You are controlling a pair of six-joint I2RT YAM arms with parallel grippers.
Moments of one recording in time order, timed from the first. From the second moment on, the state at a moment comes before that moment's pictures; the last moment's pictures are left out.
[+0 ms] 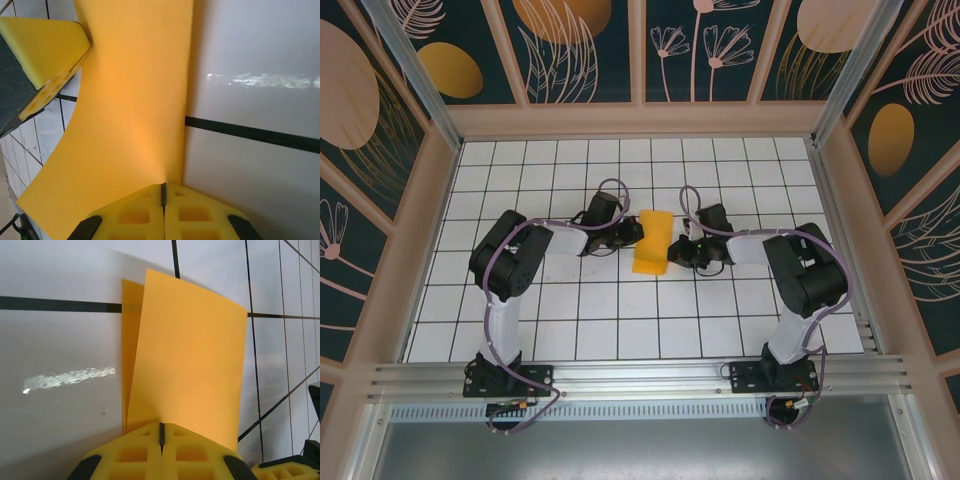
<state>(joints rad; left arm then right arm) -0.54 2.06 1.05 0.24 0.40 -0.78 0.43 1.77 0.78 0.01 -0.58 0.63</state>
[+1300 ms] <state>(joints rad) -0.54 2.06 1.05 0.25 0.39 -0.78 0.53 1.71 0.69 0.02 -0.62 0.62</state>
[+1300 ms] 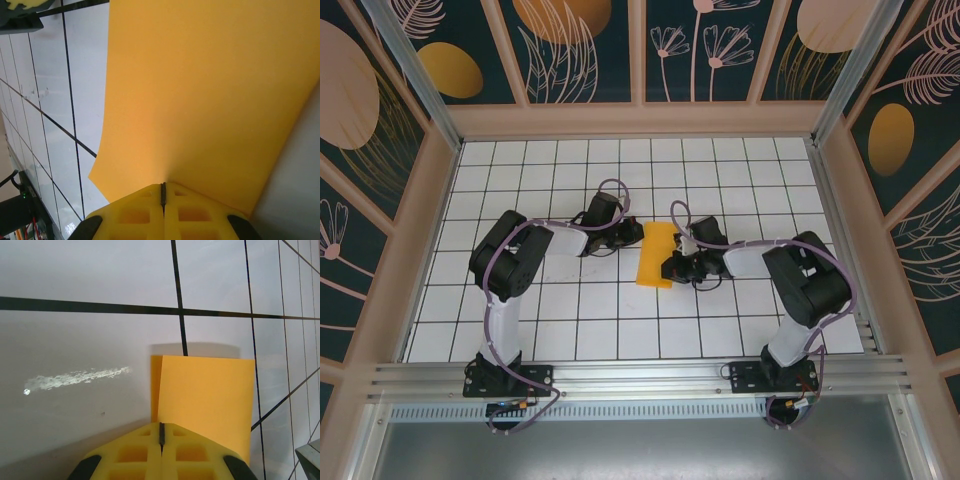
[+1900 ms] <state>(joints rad) -0.54 1.94 1.03 0.08 0.30 -0.67 0.54 1.75 0.73 0.03 -0.60 0.68</state>
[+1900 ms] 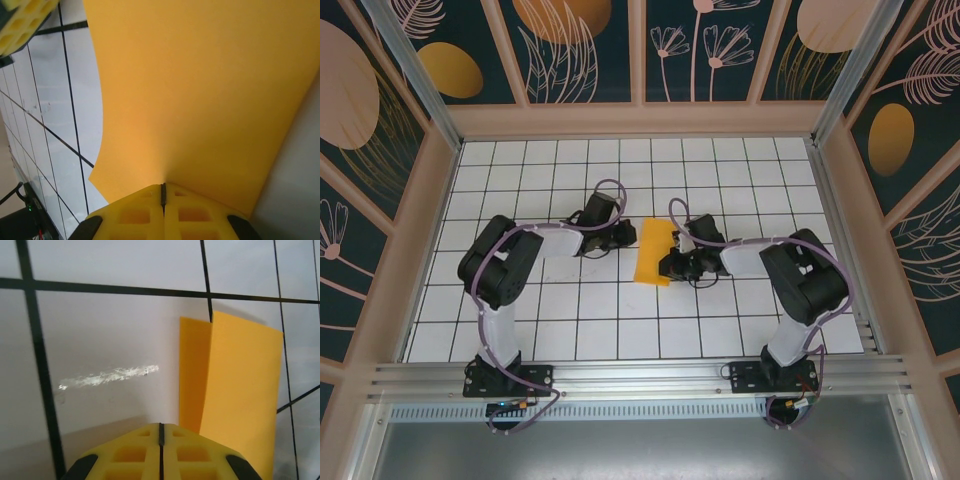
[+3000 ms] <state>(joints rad) -0.60 2.01 1.09 0.05 0.30 -0.71 0.55 1.77 0.74 0.11 -0.54 0.70</state>
